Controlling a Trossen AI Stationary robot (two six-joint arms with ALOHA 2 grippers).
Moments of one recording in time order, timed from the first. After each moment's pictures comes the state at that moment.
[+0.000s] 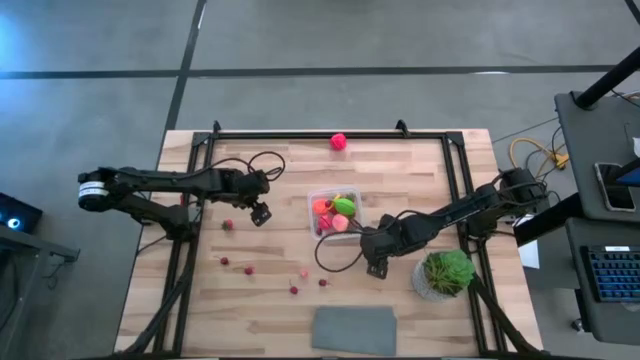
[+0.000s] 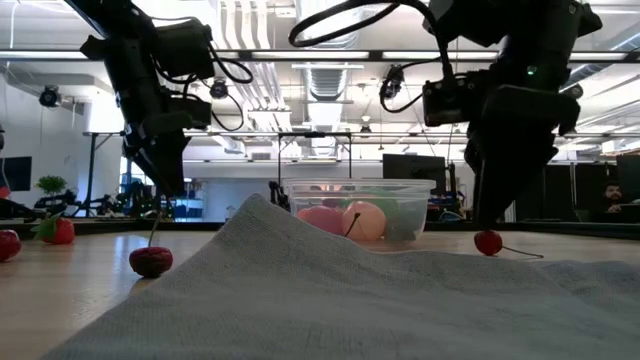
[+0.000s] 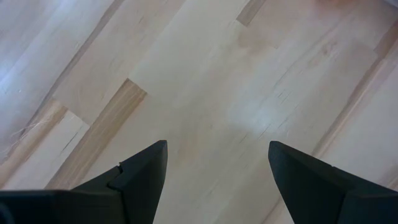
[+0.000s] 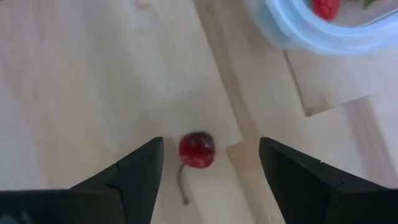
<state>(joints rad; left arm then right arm) 0.23 1.20 0.71 -0.67 -0.17 -0.38 0.29 1.64 0.91 -0.54 0.15 0.61</state>
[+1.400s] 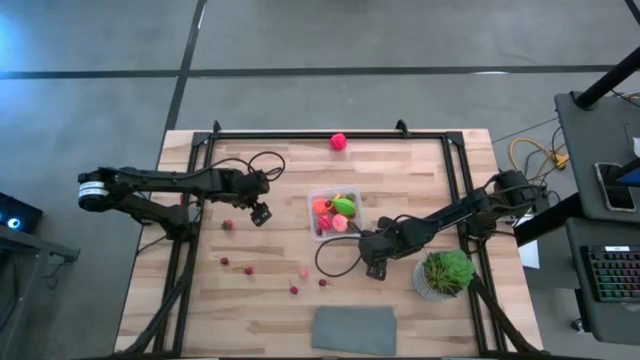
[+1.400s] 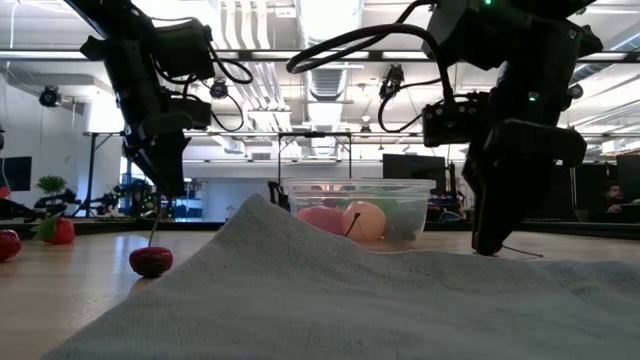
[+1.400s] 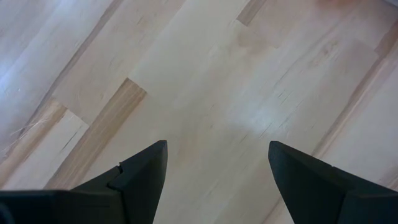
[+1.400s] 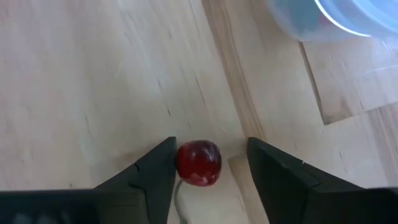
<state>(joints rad) 0.23 1.20 0.70 -0.66 -0.17 -0.38 0.29 1.70 0.88 -0.46 0.16 0.58</state>
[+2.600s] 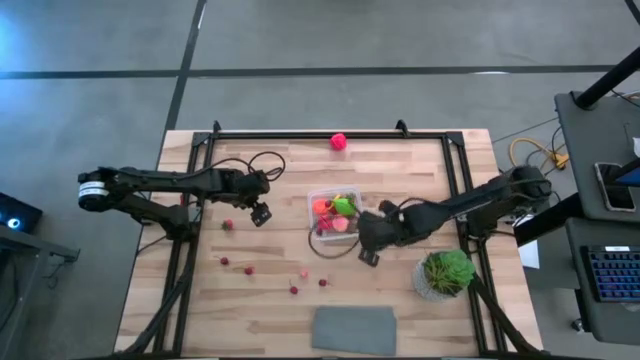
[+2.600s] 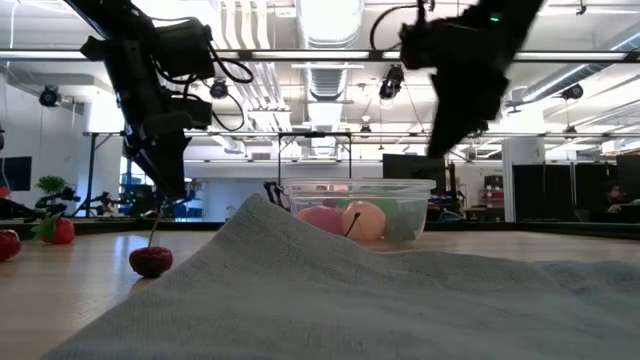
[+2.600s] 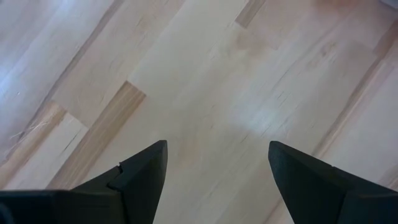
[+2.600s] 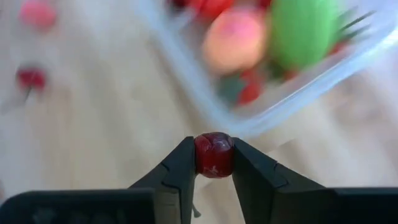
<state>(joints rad) 0.23 1.20 0.70 -0.65 -0.17 -0.38 0.25 1.57 1.06 -0.67 0.30 0.65</state>
